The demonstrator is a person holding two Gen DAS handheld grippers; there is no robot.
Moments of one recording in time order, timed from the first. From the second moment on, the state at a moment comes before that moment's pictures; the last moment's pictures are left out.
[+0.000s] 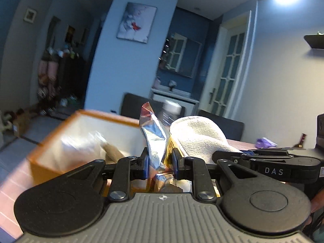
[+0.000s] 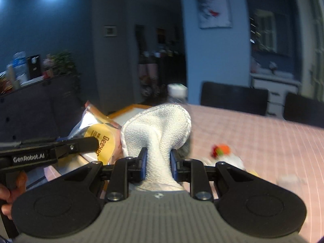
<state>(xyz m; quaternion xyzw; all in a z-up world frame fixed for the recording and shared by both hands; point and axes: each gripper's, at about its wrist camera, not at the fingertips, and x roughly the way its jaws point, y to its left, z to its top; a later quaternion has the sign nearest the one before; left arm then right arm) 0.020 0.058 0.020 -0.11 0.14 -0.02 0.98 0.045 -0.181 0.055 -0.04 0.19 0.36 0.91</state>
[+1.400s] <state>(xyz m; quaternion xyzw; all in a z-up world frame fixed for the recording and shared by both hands) 0.217 0.158 -0.027 0.05 0.41 0.01 0.91 0.224 0.070 -0.005 -0.24 0.37 0.32 0.84</state>
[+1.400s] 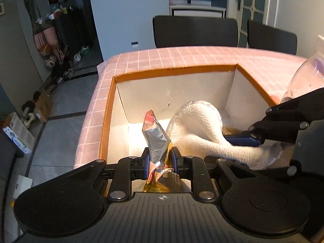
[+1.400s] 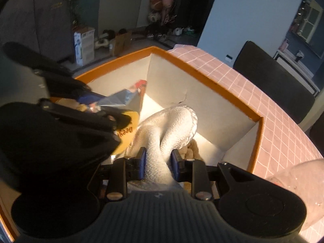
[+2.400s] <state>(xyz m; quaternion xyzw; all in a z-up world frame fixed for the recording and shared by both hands) 0.166 0.154 0.050 0.02 0.31 0.03 0.95 0.174 0.038 0.053 -0.22 0.28 0.34 0.87</state>
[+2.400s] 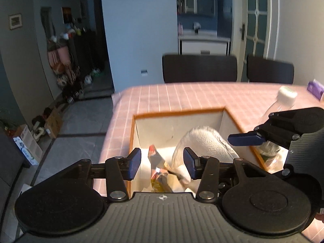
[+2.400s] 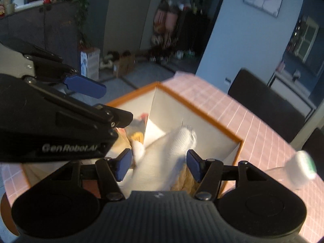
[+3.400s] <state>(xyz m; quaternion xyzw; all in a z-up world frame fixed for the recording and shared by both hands) 0.101 0.009 -0.009 -0.08 0.18 -0.15 0.97 0.053 -0.221 0.012 -0.05 0.22 0.22 0.95</state>
